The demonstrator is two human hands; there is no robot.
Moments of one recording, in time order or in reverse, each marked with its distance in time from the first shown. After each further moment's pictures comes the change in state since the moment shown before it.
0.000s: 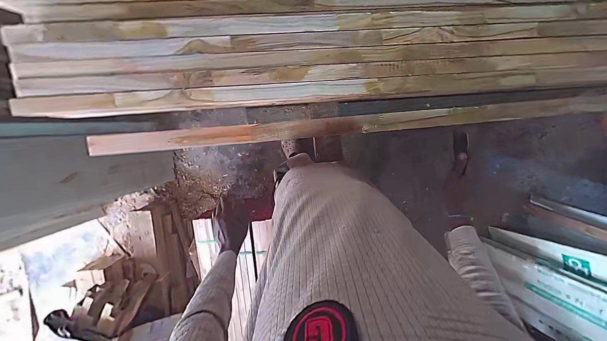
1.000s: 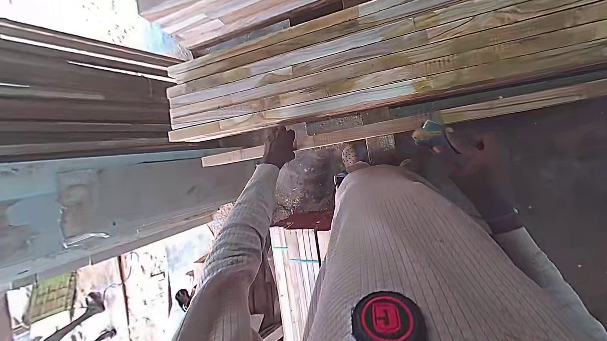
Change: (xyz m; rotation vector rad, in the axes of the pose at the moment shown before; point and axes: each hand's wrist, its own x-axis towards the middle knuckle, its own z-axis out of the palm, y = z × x) left_hand 0.165 0.142 -0.145 0.636 -0.238 0.340; right_hand -0.028 -0.099 0.011 0.256 -0.226 -0.395
